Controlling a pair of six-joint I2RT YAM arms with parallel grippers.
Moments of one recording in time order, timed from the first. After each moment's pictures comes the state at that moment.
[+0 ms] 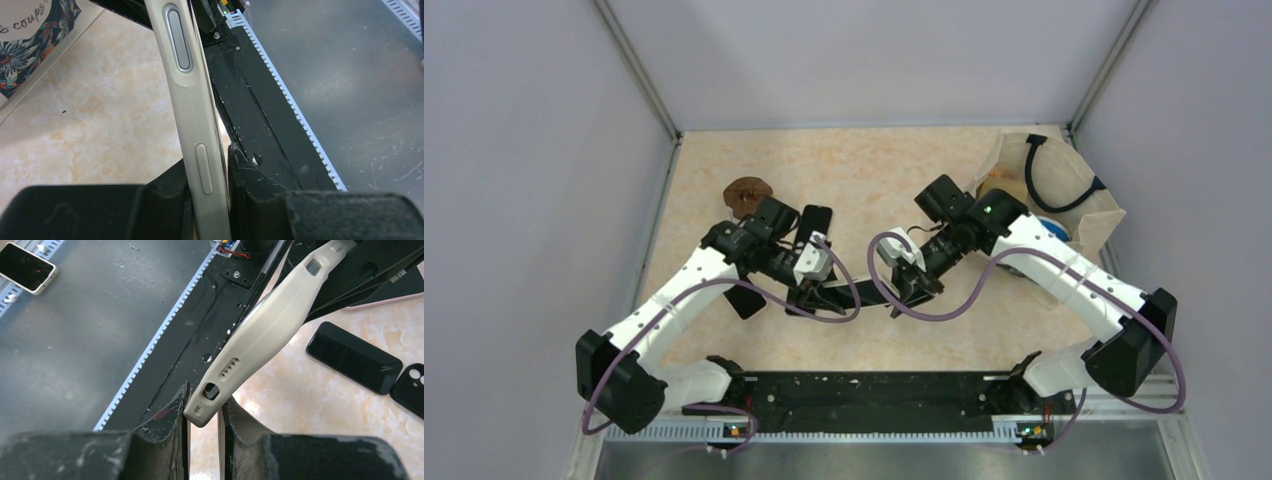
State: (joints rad) left arm -0.55 1.21 1.07 -0.97 1.24 1.06; right arm 0.74 1.38 1.37 -1.18 -1.09 -1.08
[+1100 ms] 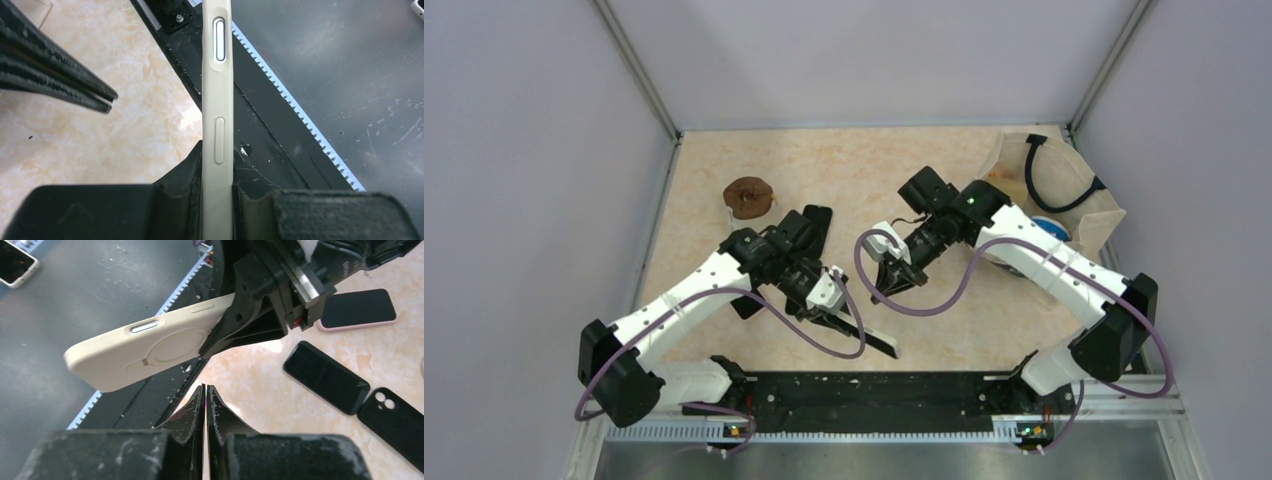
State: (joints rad) left arm -0.72 1.23 1.07 -1.05 1.13 1.22; right arm 0.78 1.48 1.47 -1.21 -1.11 -1.18
